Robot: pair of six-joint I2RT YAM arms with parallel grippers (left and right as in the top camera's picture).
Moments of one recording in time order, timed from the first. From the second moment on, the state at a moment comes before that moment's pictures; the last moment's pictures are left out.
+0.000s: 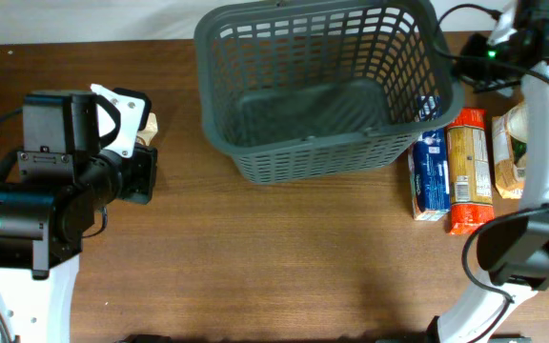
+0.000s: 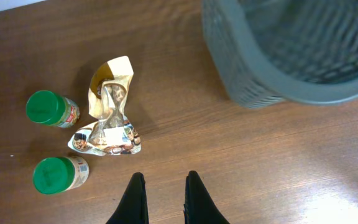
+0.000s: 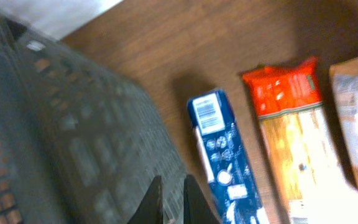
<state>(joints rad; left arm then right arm) -0.09 1.27 1.75 -1.39 0.02 0.13 -0.17 1.99 2.14 -1.22 -0.18 0.30</state>
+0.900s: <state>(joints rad) -0.08 1.27 1.75 -1.44 -0.07 0.07 -0.11 1.94 2.14 -1.40 -0.17 0.29</state>
